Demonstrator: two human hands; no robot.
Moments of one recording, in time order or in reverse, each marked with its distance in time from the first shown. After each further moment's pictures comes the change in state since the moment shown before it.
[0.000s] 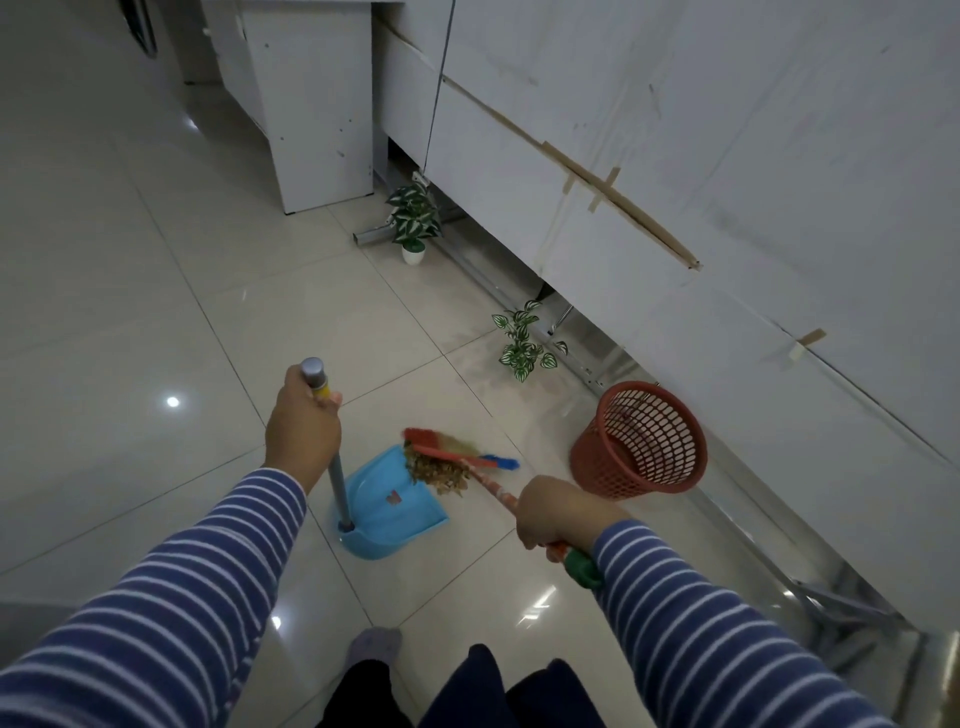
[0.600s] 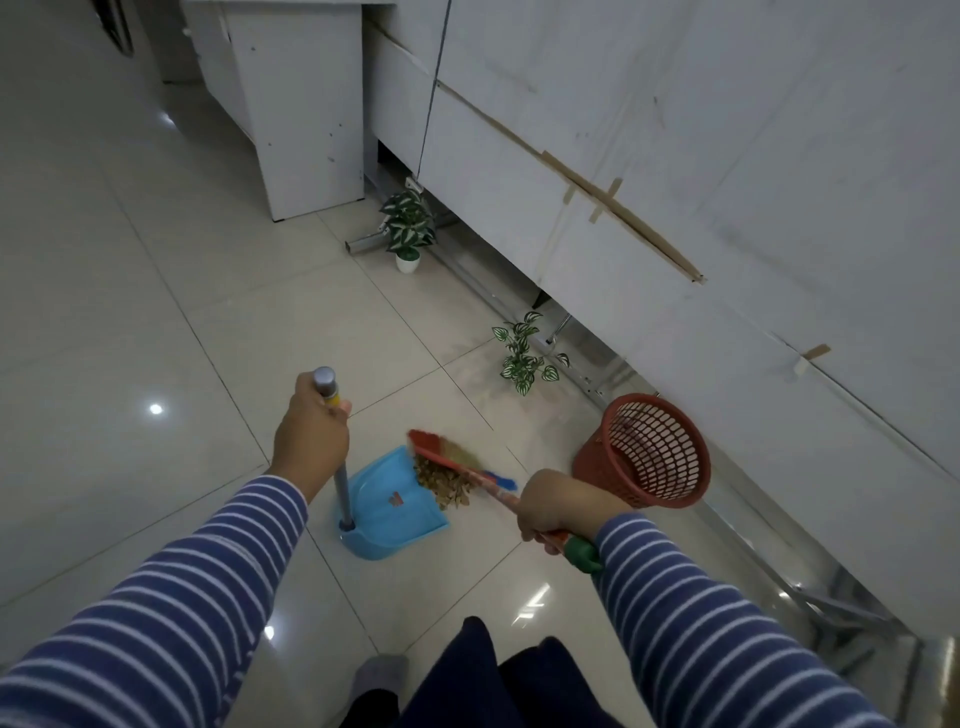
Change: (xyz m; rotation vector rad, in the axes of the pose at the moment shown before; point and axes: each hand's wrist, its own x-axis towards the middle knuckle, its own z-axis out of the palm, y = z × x) left_hand 0.057 0.010 -0.006 0.004 -0.143 -0.005; right_hand 0.021 -0.039 -0.049 0.121 0.021 0.058
